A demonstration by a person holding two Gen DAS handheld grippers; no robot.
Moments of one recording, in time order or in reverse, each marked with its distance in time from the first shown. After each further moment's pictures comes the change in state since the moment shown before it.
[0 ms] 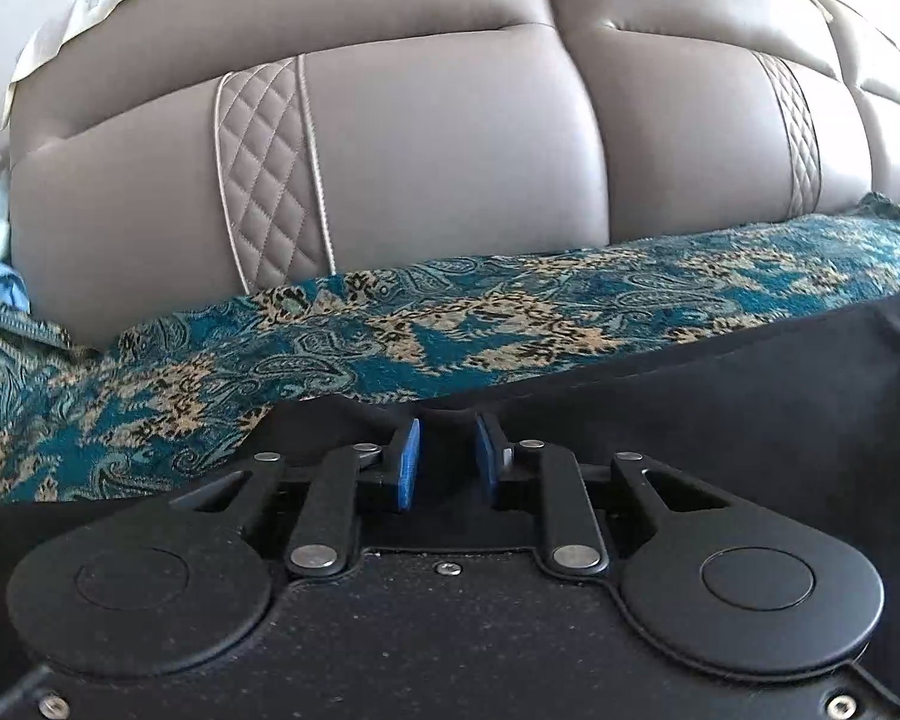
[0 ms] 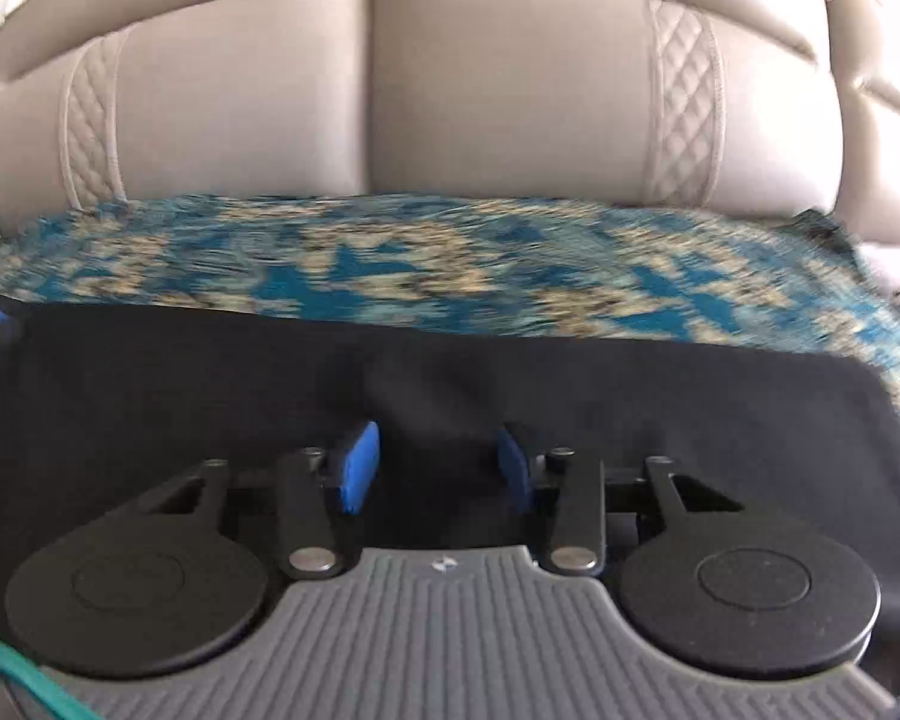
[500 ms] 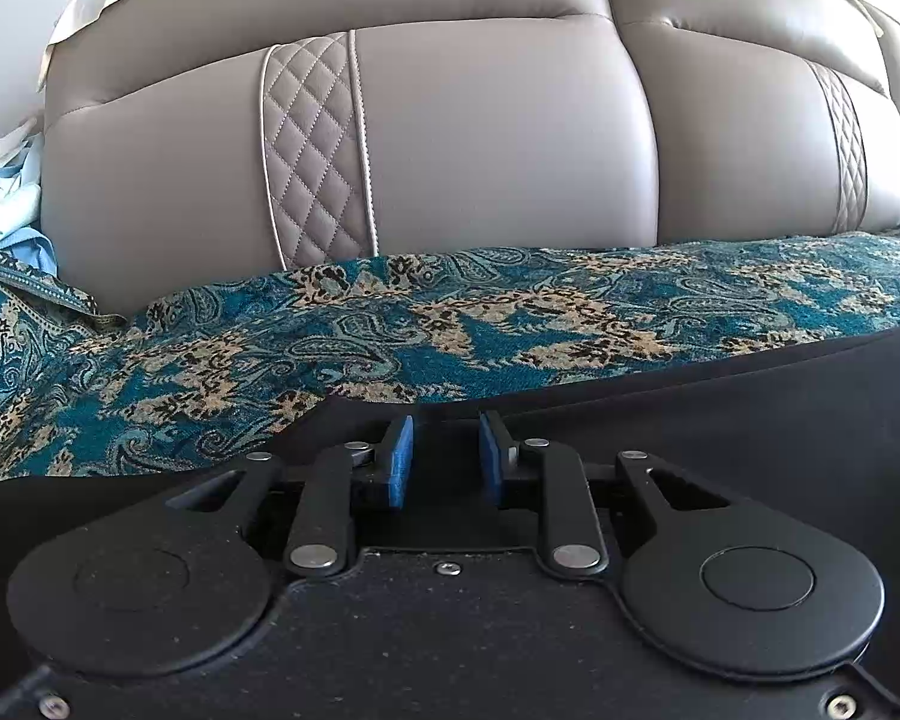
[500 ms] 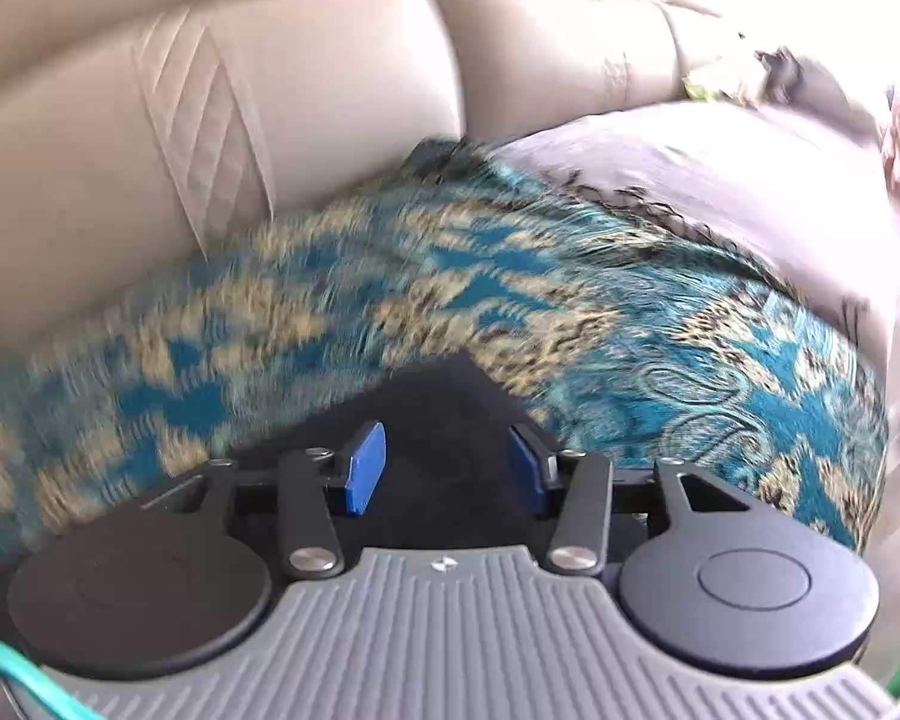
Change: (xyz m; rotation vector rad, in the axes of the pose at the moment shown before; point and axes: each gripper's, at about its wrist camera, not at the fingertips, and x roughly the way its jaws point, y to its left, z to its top) left arm 0.011 0.011 0.004 -0.053 0.023 0.062; right arm -0.007 -0.196 0.011 0.551 -0.007 -0.391
